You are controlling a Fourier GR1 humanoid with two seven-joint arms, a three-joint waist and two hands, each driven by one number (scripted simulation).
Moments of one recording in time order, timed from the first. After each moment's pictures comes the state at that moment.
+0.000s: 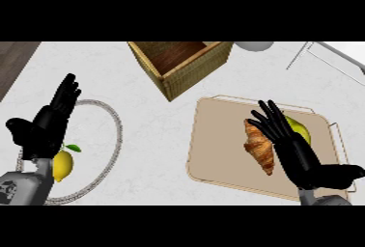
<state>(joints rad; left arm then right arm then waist) -0.18 0.41 -0.12 -1.53 0.17 0.21 0.08 -0.05 -0.36 0.33 -1.61 -0.42 -0.06 -0.16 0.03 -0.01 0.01</state>
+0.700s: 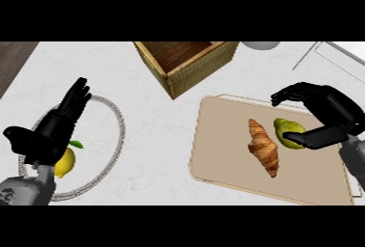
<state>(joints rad) -0.15 0.41 -0.15 -1.60 0.21 0.13 0.10 -0.39 -0.60 0.20 -1.28 -0.48 0.49 -0.27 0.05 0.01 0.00</state>
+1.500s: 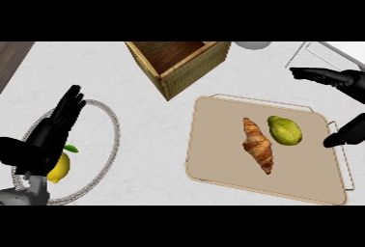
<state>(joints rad) -0.07 0.40 -0.12 -1.66 0.20 0.10 0.12 -0.55 -0.80 0.24 -1.14 -0.12 0.67 -0.50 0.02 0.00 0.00</state>
